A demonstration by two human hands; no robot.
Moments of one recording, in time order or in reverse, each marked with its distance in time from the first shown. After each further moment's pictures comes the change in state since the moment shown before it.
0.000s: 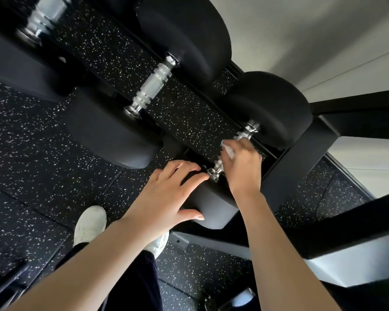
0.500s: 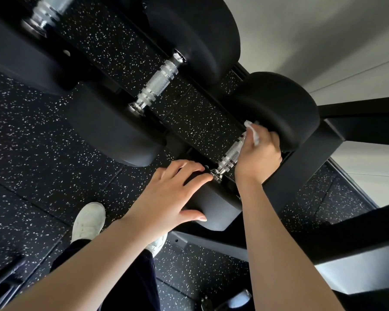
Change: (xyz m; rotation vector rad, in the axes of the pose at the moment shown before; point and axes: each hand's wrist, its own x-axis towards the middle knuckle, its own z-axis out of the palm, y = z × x) left_hand -0.001 -0.002 0.002 -0.017 0.028 0.004; right_hand 0.023 -0.008 0.001 0.082 0.442 0.291
